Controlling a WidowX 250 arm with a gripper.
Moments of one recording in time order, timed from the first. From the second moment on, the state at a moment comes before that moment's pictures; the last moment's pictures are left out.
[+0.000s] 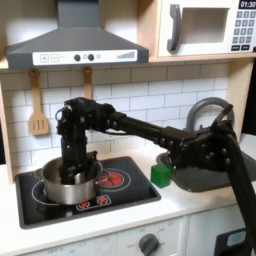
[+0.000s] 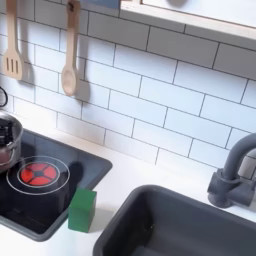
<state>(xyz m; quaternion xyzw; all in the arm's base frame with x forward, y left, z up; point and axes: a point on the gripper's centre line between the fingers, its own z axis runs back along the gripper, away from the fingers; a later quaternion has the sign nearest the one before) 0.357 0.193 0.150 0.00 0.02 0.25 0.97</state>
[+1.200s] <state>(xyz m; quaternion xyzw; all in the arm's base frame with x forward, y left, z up) 0.364 0.129 0.152 -0.01 0.01 0.21 0.98</state>
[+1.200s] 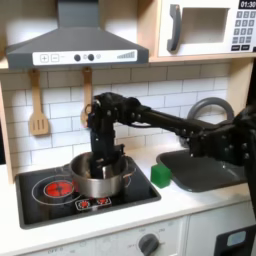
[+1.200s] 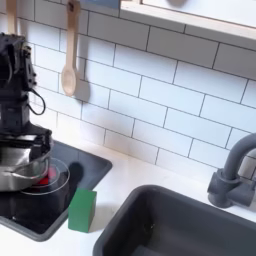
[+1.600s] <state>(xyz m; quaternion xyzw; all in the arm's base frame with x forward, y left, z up) 0.364 0.108 0.151 -0.01 0.01 0.19 0.98</state>
